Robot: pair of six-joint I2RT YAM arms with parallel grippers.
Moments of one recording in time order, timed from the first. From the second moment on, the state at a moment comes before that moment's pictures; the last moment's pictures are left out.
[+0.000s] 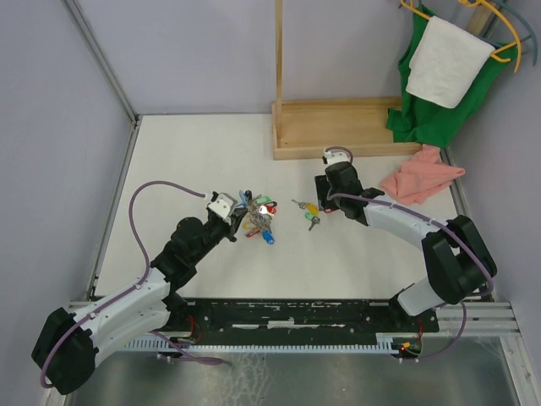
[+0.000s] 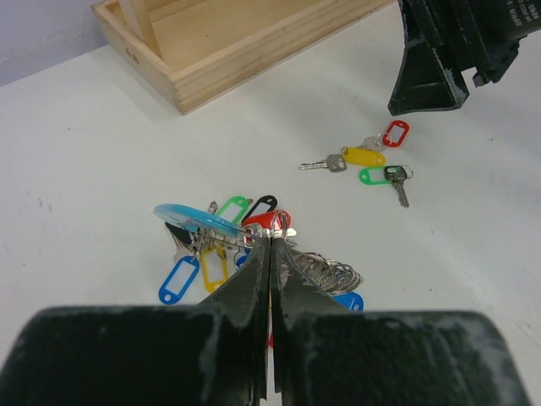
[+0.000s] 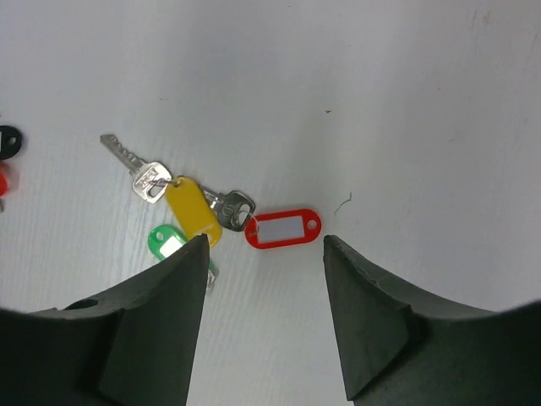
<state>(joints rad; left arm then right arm) -0.66 0.79 0.30 0.39 -0.01 0.03 0.56 1.50 0.88 -0.16 0.27 0.23</state>
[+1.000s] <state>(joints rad) -0.66 0.81 0.30 0.39 0.06 0.05 0.46 1.70 0.88 -0.07 0.08 0.32</state>
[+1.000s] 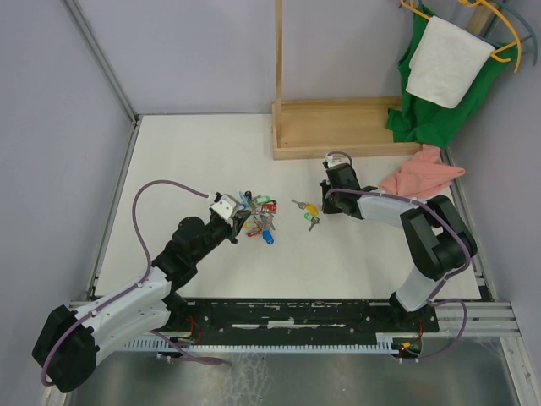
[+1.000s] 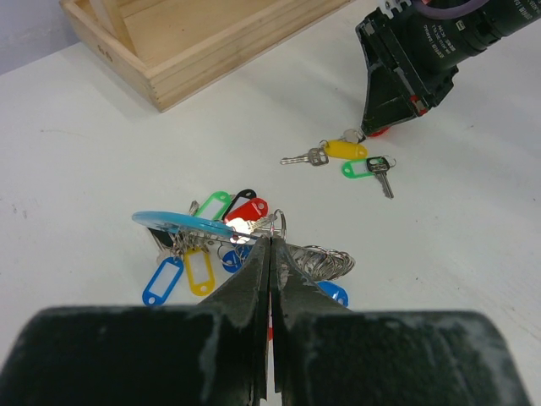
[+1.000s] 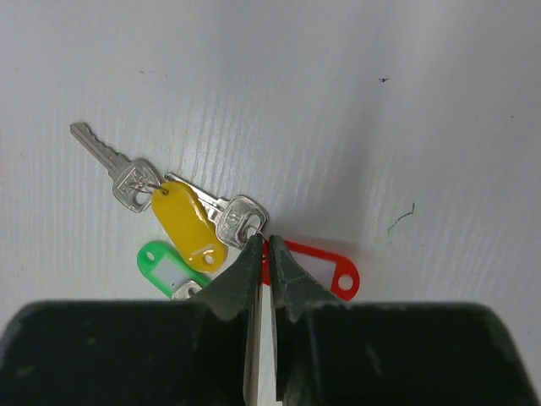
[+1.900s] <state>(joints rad) -0.66 0.80 0.30 0.39 0.09 0.05 0.47 1.45 1.04 -0.90 -0.05 0.27</state>
